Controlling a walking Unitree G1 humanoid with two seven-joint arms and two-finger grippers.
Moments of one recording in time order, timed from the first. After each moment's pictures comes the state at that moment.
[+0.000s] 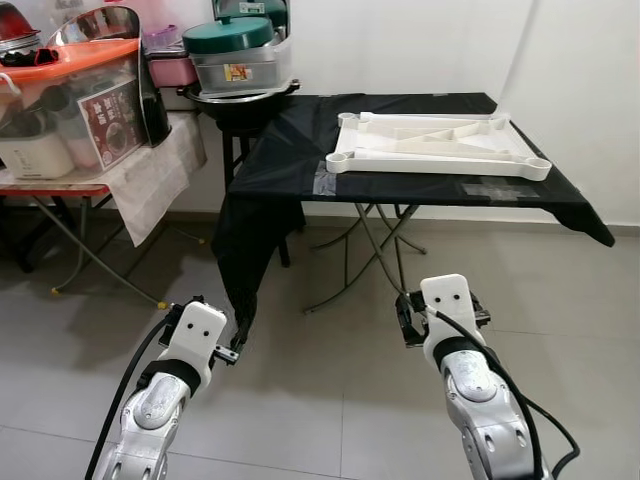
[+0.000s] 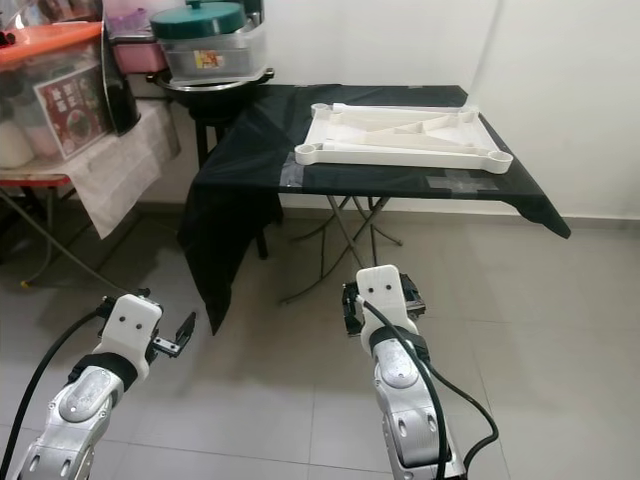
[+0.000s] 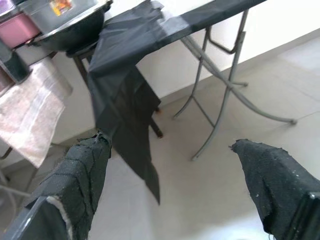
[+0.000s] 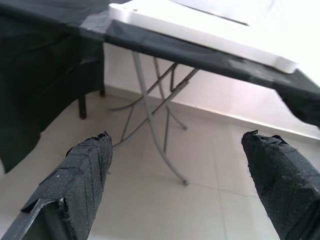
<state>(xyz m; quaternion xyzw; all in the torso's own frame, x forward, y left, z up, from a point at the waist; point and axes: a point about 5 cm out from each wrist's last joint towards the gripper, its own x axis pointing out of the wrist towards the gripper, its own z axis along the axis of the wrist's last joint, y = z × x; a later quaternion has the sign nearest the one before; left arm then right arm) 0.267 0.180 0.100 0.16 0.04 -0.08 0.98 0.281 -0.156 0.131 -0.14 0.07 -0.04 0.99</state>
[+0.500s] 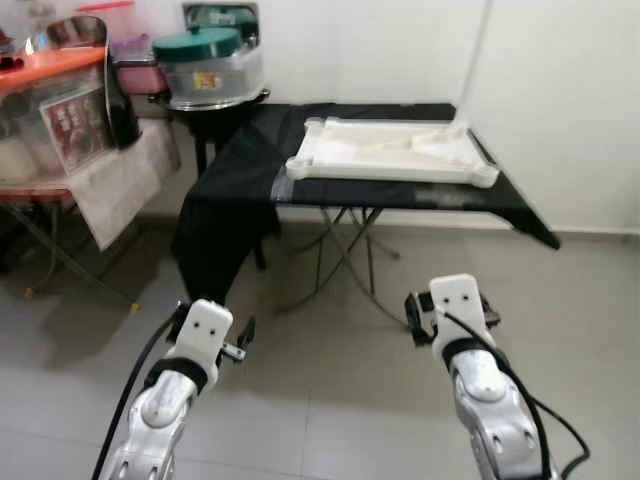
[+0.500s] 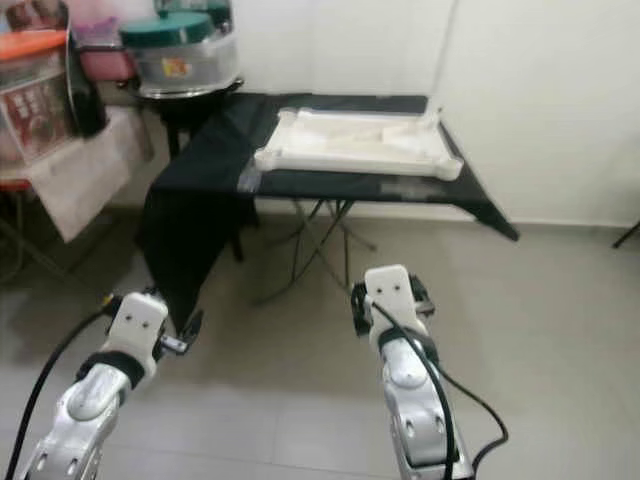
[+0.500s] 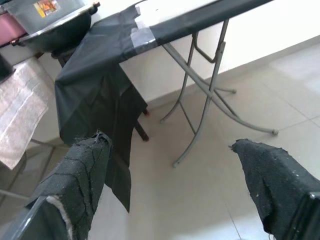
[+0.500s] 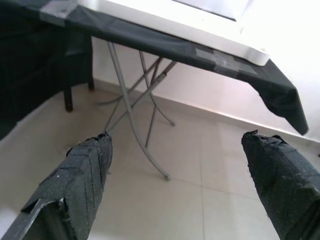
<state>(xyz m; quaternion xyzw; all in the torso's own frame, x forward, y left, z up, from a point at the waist) 0.266 0.179 0.098 0.15 0.04 -0.07 0.99 0.280 -0.155 0.129 -0.14 0.08 -0.03 0.99</state>
